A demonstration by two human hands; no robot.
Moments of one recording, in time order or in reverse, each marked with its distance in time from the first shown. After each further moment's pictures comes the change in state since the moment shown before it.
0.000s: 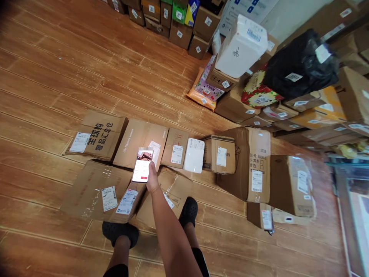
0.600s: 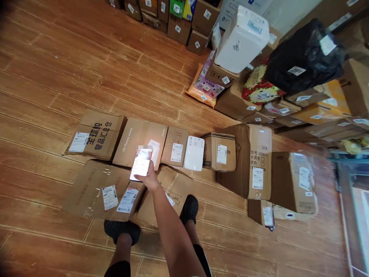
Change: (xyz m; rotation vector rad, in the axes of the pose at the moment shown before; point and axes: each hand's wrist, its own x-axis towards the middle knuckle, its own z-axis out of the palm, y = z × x) left_hand -0.003 0.009 -0.006 -0.008 -0.071 -0.017; right_hand -0.014 -0.017 0.002 -0.150 -0.105 -0.011
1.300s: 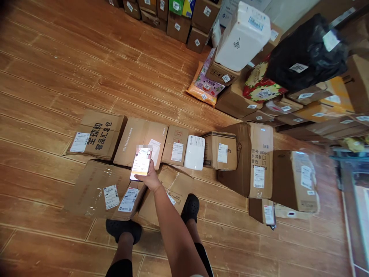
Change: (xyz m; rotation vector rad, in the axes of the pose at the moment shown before) left_hand -0.010 0.012 -0.033 -0.025 0.042 -0.051; right_hand -0.001 -0.007 0.001 -0.014 -0.037 0.006
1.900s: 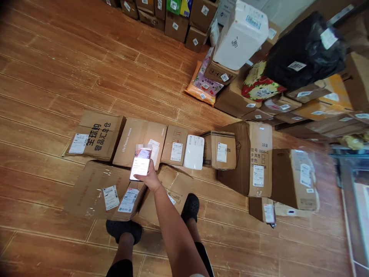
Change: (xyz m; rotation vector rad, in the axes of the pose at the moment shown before) left_hand -0.001 0.003 -0.008 -0.003 0.026 0.017; right_hand 0.001 -0.004 -0.001 0.017 -0.009 -0.020
